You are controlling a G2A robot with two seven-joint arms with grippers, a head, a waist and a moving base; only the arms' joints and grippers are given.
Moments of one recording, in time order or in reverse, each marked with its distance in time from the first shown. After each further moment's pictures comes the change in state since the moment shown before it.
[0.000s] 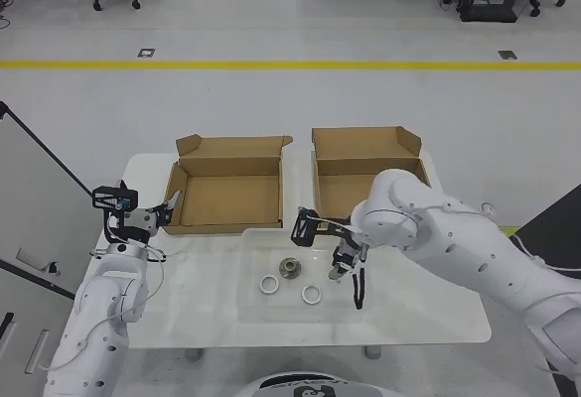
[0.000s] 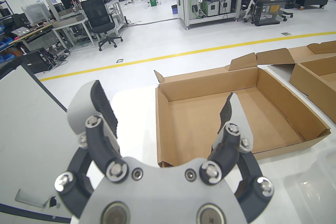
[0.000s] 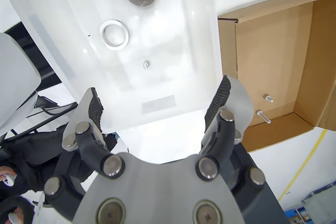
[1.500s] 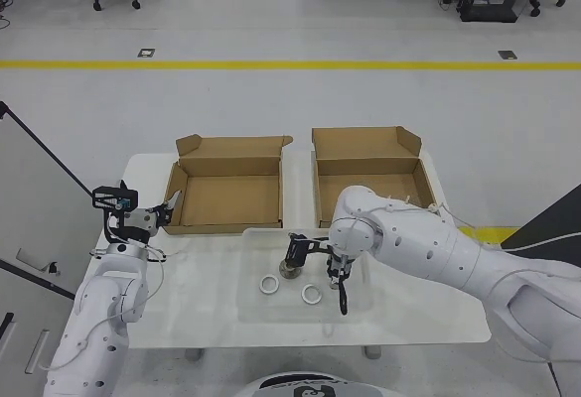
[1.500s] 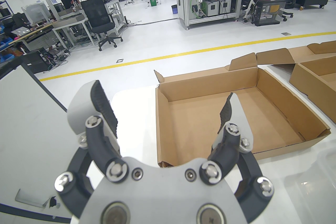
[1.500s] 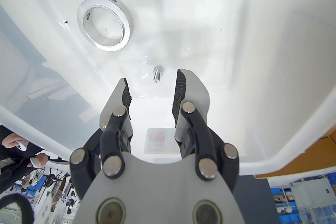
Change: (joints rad) left arm 0.000 0.000 0.000 0.000 0.000 0.000 0.000; right arm 0.093 -0.141 -0.275 0.307 0.051 -0.031 -0.025
